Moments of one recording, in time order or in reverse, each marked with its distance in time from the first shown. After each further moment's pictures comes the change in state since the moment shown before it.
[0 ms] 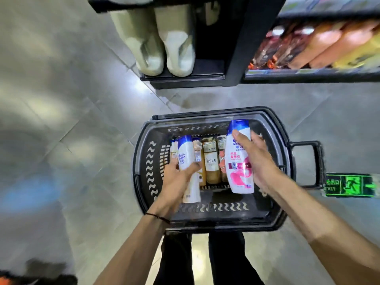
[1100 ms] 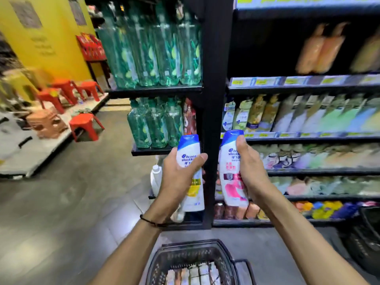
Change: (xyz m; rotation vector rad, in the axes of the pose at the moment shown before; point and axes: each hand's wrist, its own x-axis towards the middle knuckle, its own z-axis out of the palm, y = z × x) left_hand -0.533 0.443 0.077 -0.083 -0.123 1.050; right_hand -0.534 -0.410 0.071 -0.141 0.037 -0.924
